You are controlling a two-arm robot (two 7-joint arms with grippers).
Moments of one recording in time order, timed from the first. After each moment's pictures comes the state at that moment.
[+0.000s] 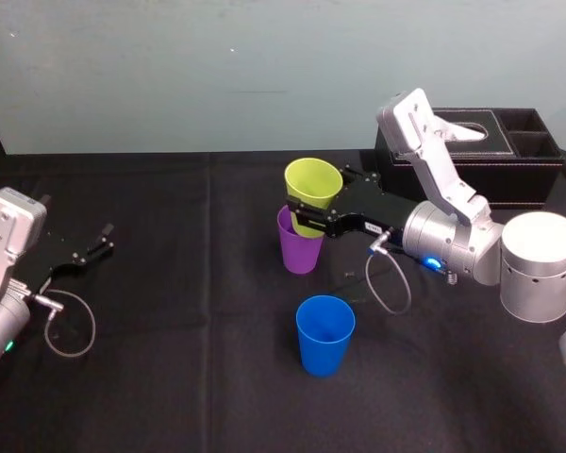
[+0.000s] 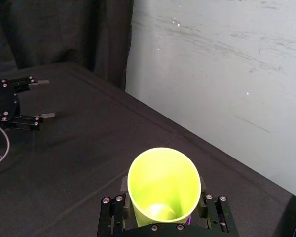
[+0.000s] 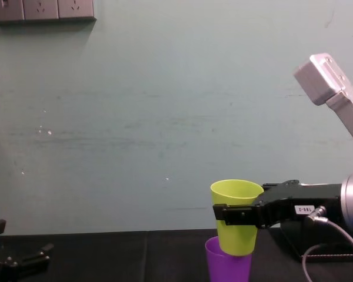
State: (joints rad) left arm -0.20 0.60 0.45 -1.41 -0.25 -0.12 0.03; right arm 0.44 0.39 -0.46 -1.42 0.27 0.23 0.44
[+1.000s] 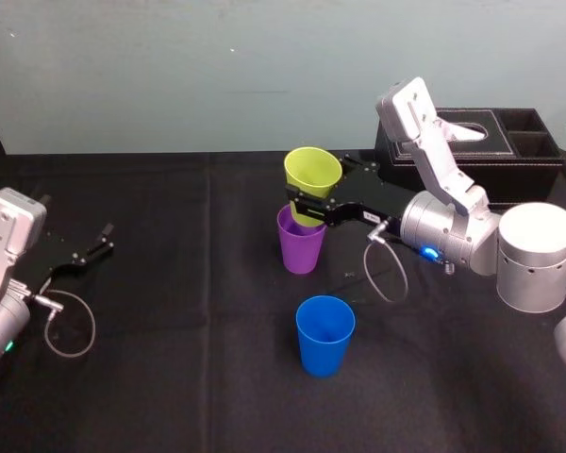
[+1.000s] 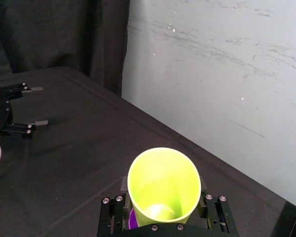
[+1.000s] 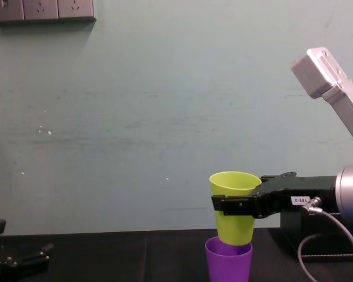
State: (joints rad) left arm -0.20 0.60 0.45 -1.41 -0.25 -0.12 0.03; right arm 0.46 0.37 -0.45 -1.40 0.26 0.22 0.44
